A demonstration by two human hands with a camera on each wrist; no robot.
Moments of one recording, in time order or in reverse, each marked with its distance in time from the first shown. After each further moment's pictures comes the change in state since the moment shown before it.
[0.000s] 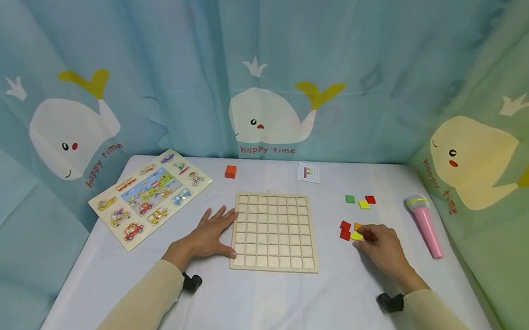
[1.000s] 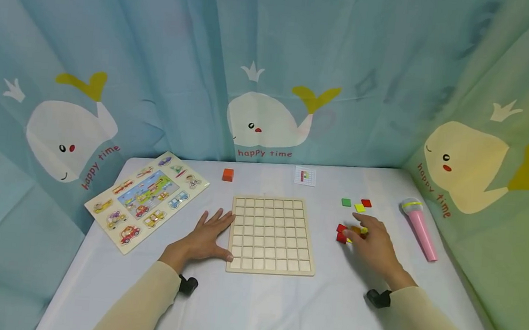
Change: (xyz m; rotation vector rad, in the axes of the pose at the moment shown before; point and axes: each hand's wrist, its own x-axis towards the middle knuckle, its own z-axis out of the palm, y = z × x) left_hand -0.002 0.002 -0.002 -0.017 -0.008 0.010; right_hand 0.006 -0.026 -0.004 0.032 0.063 -0.029
